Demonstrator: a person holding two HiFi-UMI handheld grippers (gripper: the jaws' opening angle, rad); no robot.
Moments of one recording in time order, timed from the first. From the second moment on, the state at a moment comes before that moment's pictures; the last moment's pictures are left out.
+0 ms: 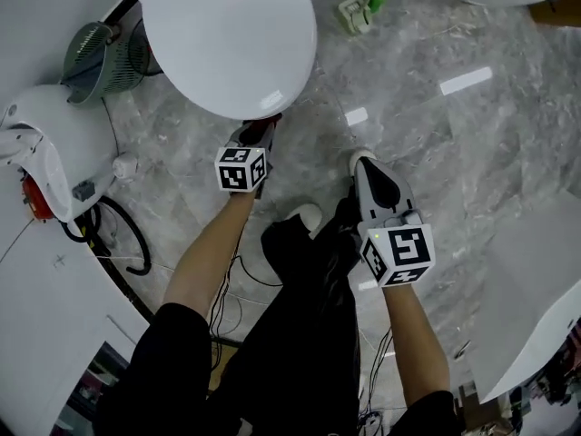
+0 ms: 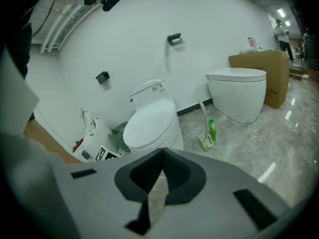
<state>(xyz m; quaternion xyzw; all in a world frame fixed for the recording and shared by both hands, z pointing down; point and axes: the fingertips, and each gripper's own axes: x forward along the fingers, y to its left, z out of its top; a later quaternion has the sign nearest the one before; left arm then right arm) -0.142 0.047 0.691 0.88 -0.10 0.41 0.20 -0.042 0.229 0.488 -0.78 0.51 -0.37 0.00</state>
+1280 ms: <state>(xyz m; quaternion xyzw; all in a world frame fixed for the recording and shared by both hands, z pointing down) -0.020 0.087 0.455 0.81 -0.46 0.25 0.28 0.191 0.044 0.326 -0.52 0.78 -0.32 -0.12</state>
